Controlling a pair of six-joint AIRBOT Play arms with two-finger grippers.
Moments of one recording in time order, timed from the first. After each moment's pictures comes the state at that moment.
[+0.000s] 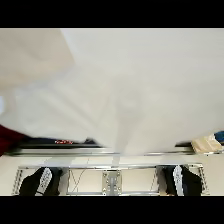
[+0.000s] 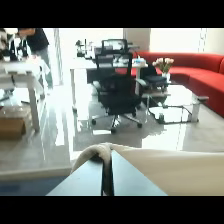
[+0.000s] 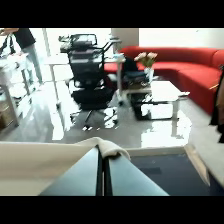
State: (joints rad) left arm 0.50 -0.80 1.85 0.82 -1.08 -1.19; right arm -0.60 -0.57 1.61 -0.92 1.08 1.31
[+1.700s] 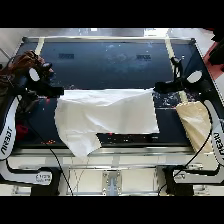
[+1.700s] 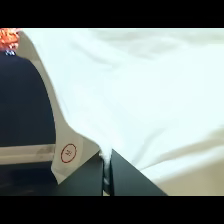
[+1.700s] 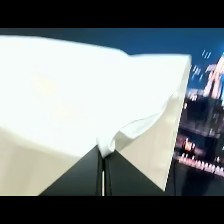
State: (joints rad) left arm 0.04 -1.50 1.31 1.47 -1.11 -1.44; right arm -0.07 -1.44 1.22 -1.05 0.98 1.19
